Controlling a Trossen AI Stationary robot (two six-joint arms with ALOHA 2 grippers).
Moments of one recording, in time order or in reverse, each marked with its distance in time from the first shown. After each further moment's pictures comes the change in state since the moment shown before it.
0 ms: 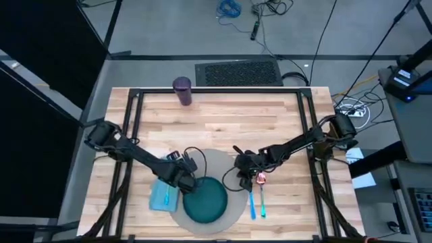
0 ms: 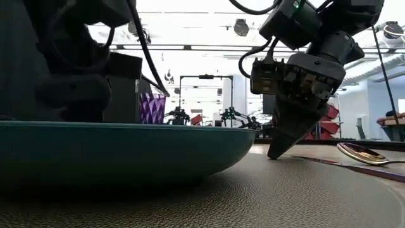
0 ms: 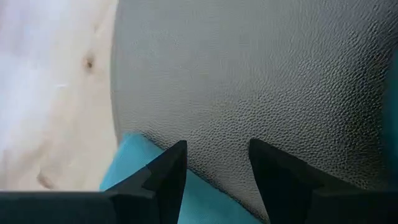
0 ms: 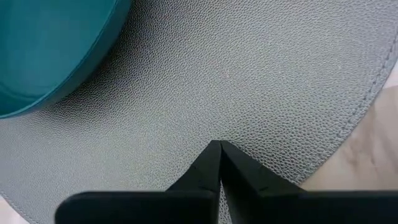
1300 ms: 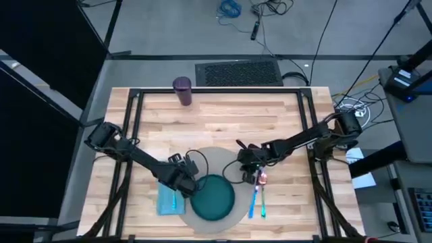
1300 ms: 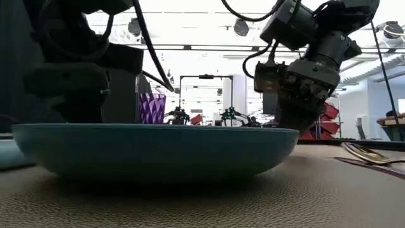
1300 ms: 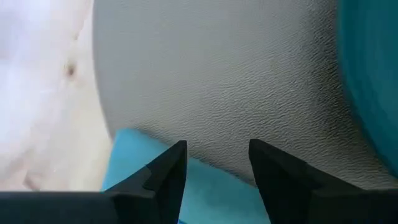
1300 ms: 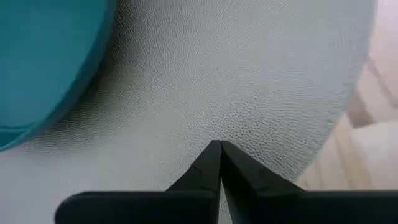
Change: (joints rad) left arm -0.027 0.002 0.048 -0.038 0.002 0.002; right arm -0.059 -0.129 -0.008 -0.113 0.033 -0.058
